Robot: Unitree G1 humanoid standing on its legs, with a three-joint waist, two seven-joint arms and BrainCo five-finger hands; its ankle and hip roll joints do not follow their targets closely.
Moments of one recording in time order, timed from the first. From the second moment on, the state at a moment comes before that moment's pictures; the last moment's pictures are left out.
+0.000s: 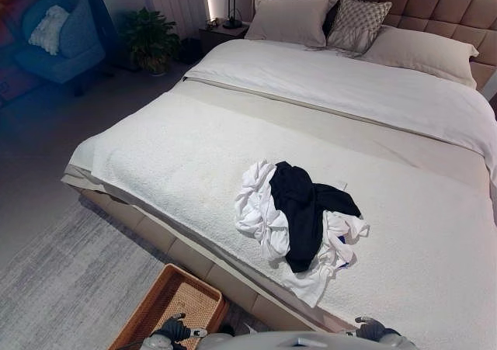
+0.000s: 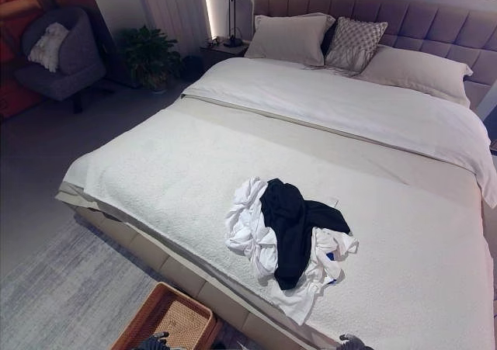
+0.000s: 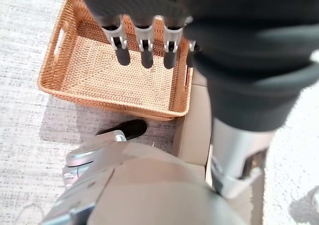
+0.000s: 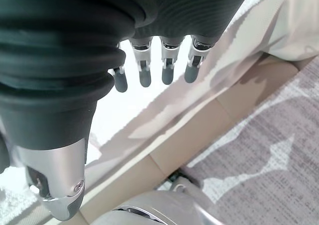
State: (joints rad) left arm -0.01 0.24 -0.21 1.28 0.02 -0.05 0.02; right arm -0.02 -0.29 0.23 1.28 -0.09 0.00 -0.03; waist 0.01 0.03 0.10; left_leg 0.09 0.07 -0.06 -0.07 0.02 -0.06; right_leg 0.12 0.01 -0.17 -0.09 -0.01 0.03
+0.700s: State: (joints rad) left arm 0.00 0.24 -0.21 1.28 0.03 -0.05 0.02; right arm -0.02 -0.29 0.23 1.28 -0.09 0.01 -0.03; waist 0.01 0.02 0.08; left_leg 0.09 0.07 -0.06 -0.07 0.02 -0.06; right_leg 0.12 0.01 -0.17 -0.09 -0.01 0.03
